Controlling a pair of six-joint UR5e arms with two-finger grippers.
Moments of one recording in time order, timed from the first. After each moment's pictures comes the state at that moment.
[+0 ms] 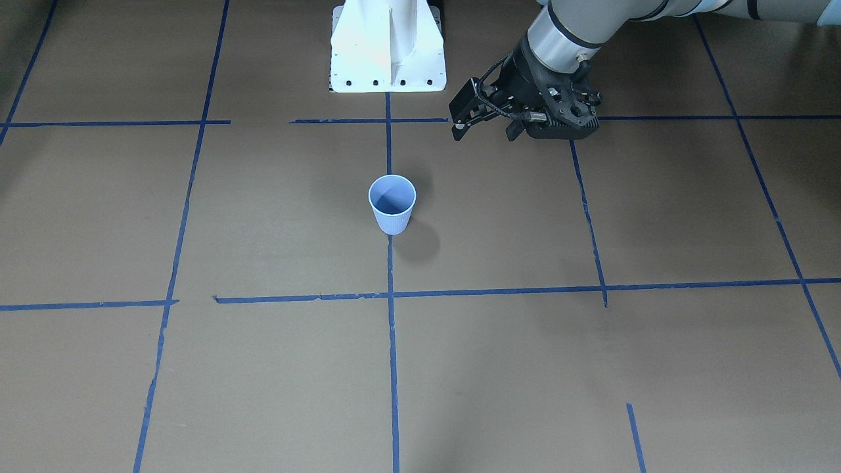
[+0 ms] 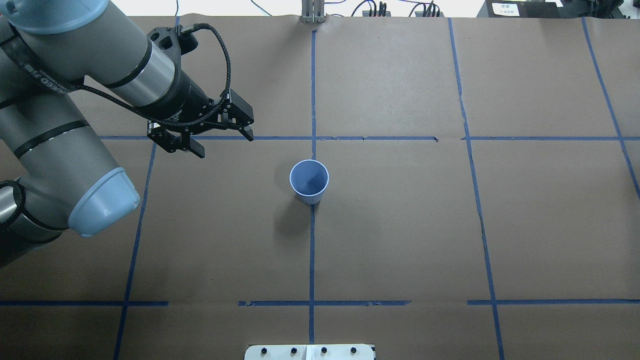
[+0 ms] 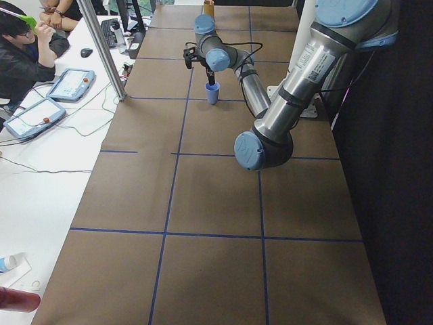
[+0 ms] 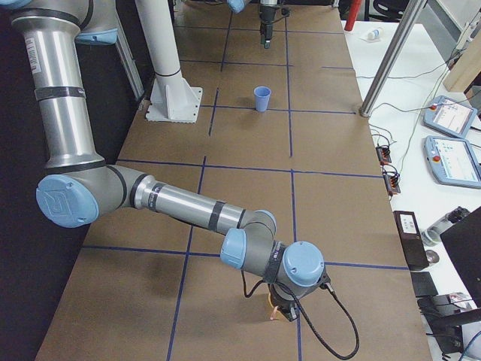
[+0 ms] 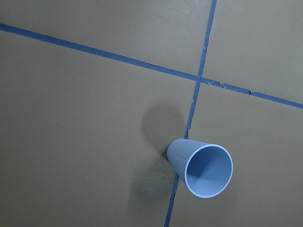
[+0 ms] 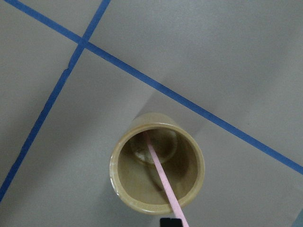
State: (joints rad) left arm -0.81 -2.17 -1.95 -1.55 -2.29 -1.35; right arm 1.75 -1.41 1.20 -1.57 2.27 -0.79
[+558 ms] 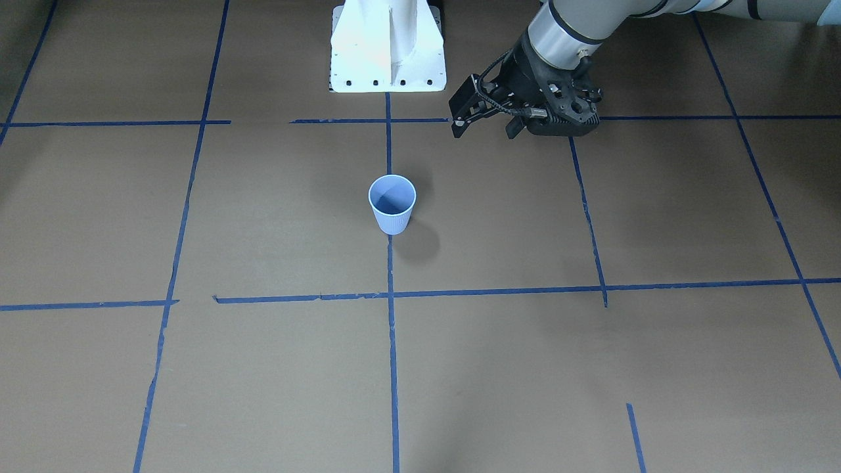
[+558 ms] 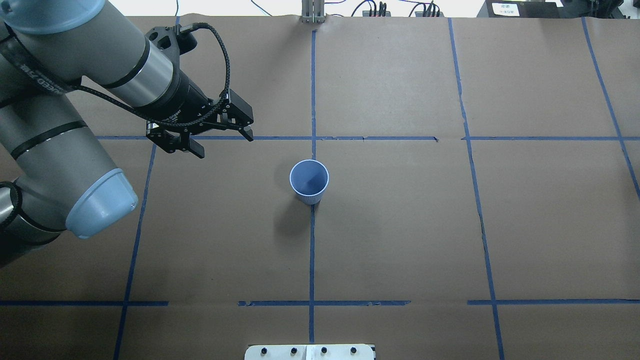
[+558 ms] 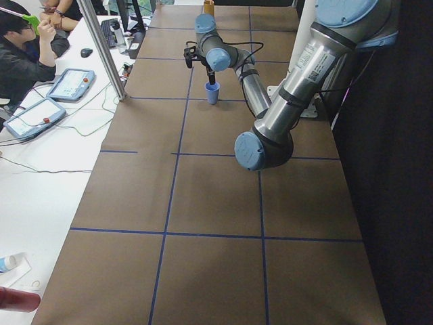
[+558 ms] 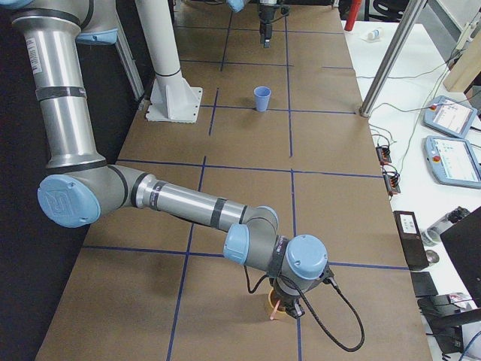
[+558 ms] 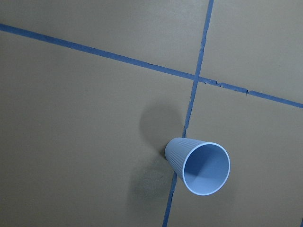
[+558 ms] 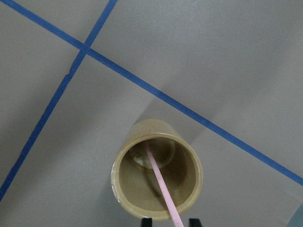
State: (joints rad) left arm -0.81 -2.16 -1.96 -1.55 -2.29 -1.35; right arm 1.74 -1.41 1.22 -1.57 2.26 -0.79
